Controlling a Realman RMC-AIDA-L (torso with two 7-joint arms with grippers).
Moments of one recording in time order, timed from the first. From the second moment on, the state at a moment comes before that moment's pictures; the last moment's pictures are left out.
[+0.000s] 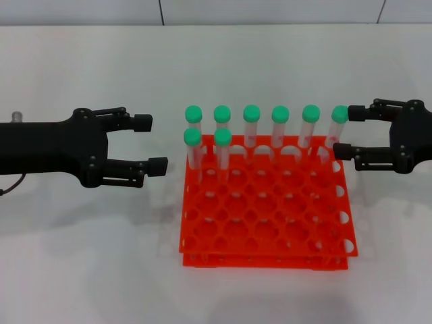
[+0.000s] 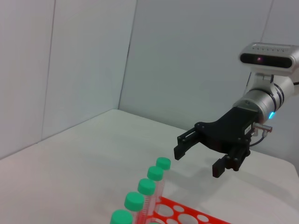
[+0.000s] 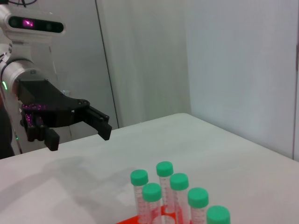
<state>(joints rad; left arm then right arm) -0.42 -2.06 0.78 0.98 1.91 1.82 -1.57 0.32 2.00 -1.09 -1.04 -1.68 -1.48 1.51</state>
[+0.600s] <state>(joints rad) -0.41 -2.08 0.78 0.98 1.91 1.80 -1.56 0.34 2.00 -1.10 -1.04 -1.68 -1.48 1.51</state>
